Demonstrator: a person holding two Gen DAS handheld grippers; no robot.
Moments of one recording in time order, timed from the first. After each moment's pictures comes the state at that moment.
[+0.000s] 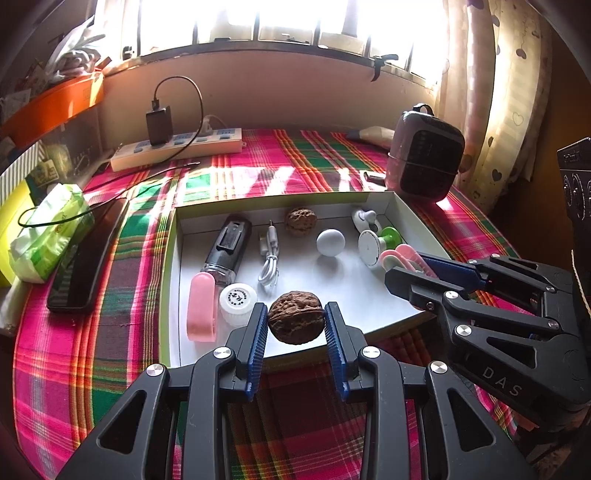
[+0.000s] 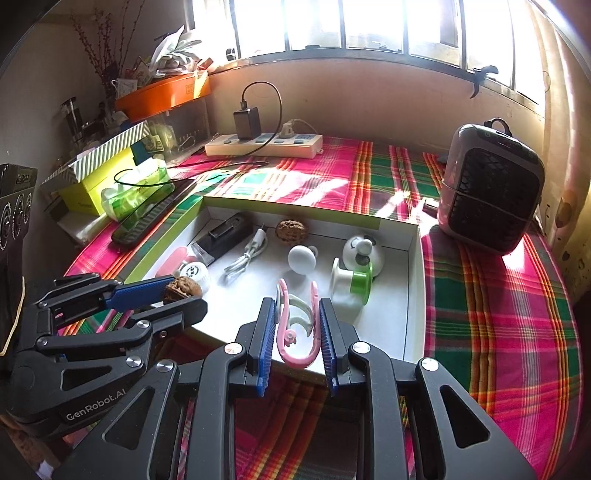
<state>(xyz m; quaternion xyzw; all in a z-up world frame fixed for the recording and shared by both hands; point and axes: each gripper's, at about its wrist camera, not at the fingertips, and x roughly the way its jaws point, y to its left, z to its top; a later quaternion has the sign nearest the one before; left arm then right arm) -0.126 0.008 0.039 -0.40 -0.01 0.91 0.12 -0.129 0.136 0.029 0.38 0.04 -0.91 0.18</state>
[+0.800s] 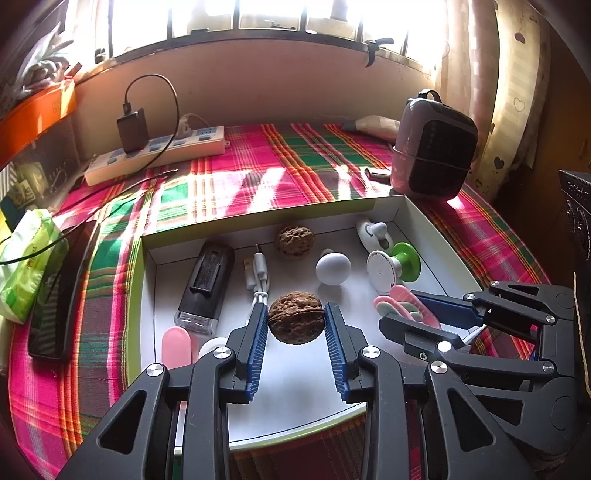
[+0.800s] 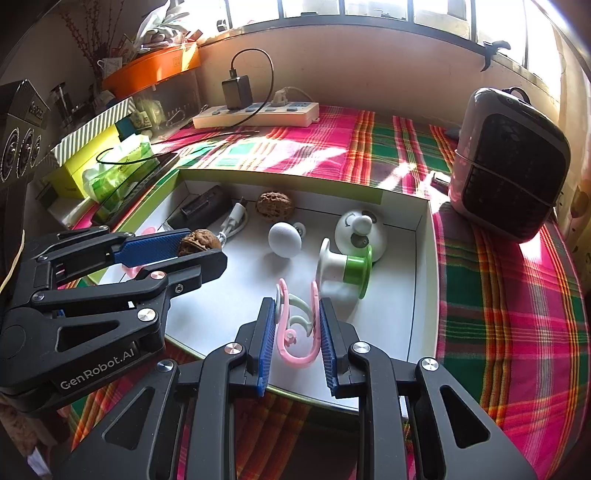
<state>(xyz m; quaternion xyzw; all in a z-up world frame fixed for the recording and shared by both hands) -0.173 0.024 0.027 -0.41 0.02 0.90 0.13 -0.154 0.139 0.006 0.43 0.05 -0.88 0.18</state>
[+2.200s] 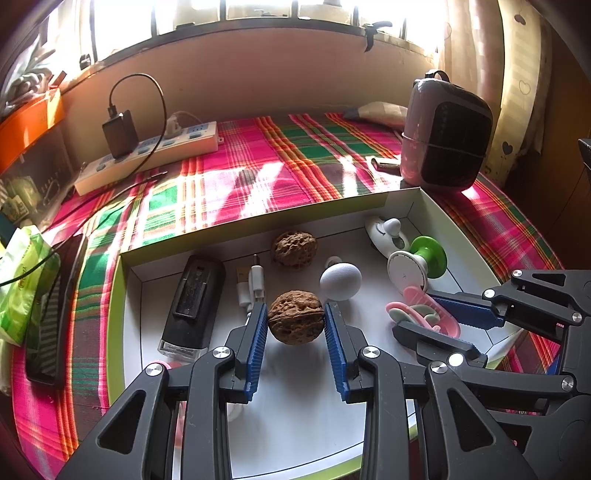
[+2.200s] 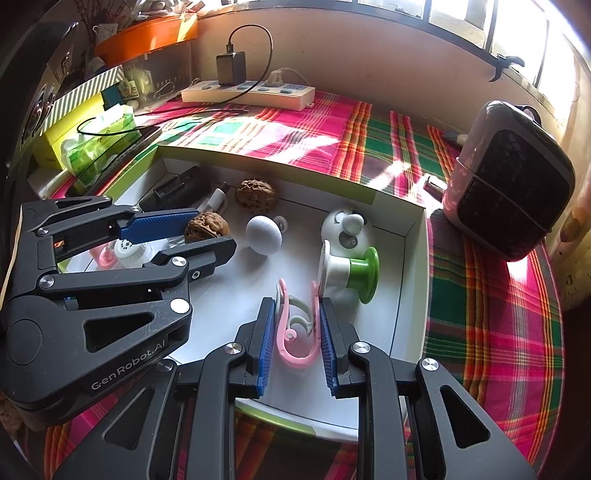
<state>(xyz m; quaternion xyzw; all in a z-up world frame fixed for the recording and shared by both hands) -0.194 0.036 0.015 -0.42 0.04 0.90 0.13 -0.166 0.128 0.002 0.45 0.12 -0.87 0.15</state>
